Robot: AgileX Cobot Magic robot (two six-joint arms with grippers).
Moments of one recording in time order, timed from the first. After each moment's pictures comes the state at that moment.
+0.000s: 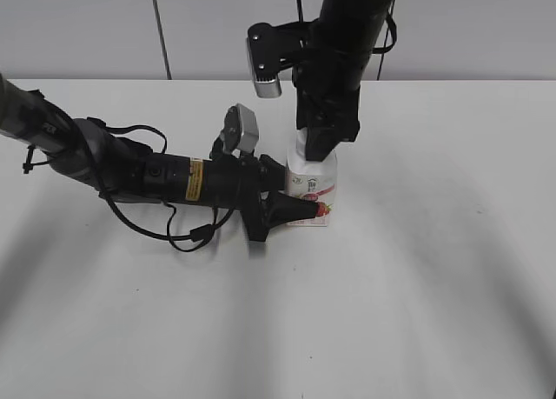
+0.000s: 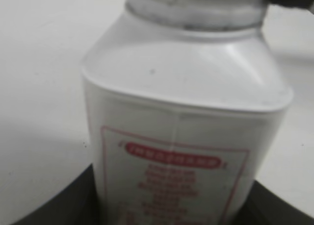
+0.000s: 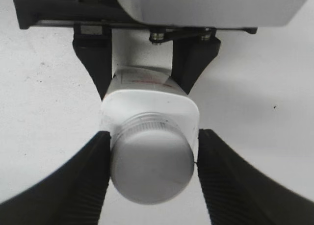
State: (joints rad) left arm -0.35 2.46 -1.39 1.42 -1.07 -0.71; right arm 0.51 2.21 -1.94 0.19 1.23 -1.33
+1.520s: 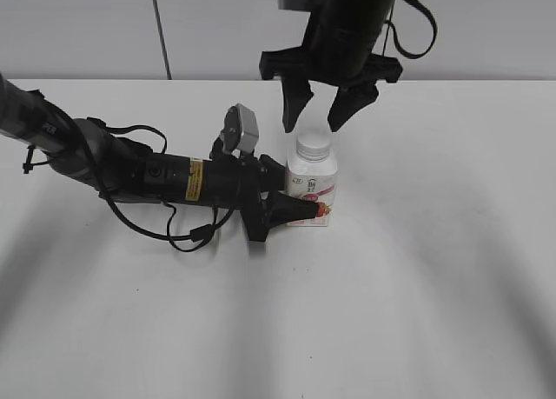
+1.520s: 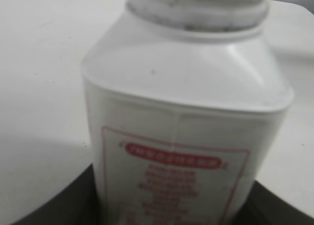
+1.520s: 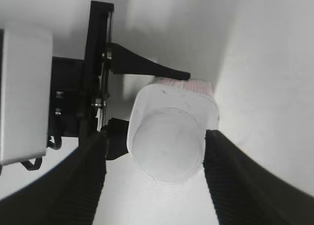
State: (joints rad) left arm -0.35 2.46 -1.39 1.42 -1.07 -0.71; right arm 0.51 2.16 -1.94 0.19 1.23 0.18
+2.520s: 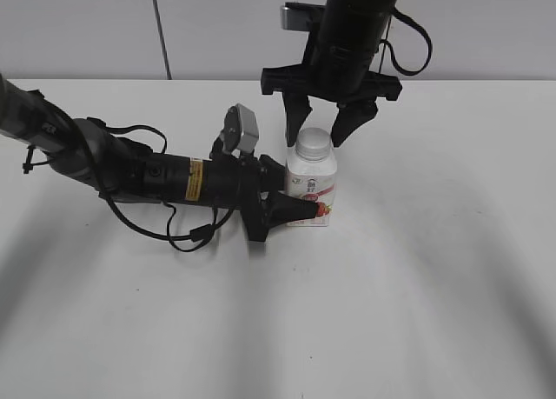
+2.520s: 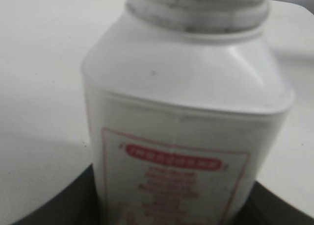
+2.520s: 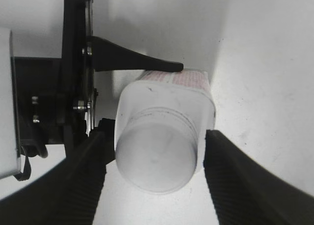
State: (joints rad) left arm -0.35 2.46 -1.39 1.42 -1.07 -0.71; right arm 0.51 2.18 -1.92 0.19 1.23 0.25
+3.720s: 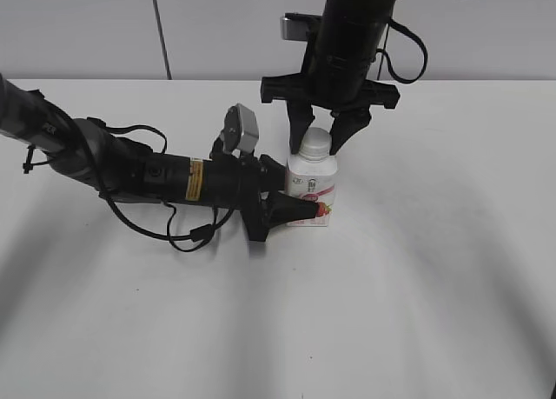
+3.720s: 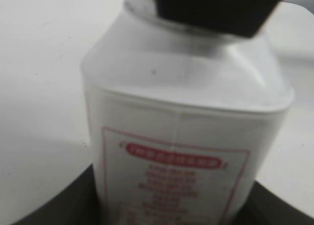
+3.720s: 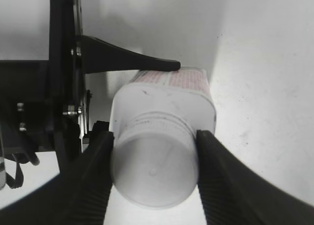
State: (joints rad) left arm -0.35 2.46 -1.39 1.42 -1.07 -0.71; right arm 0.51 2.21 -1.92 0.19 1.23 0.27
